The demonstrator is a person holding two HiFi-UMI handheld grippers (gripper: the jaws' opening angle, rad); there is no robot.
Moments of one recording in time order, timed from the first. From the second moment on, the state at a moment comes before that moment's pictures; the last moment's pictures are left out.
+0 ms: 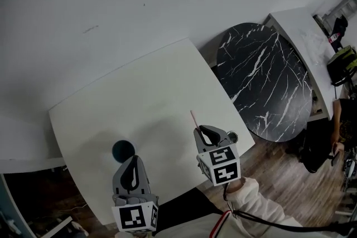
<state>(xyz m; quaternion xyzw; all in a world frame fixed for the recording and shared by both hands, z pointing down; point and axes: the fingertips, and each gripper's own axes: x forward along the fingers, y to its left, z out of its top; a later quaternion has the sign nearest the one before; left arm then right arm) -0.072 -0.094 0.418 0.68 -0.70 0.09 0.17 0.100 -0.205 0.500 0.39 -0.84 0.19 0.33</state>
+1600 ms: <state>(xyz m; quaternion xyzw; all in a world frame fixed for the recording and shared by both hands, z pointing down) -0.161 -0.020 0.378 0.61 -0.78 0.08 0.15 -0.075 -0.119 0.345 0.23 -0.96 0.08 0.14</state>
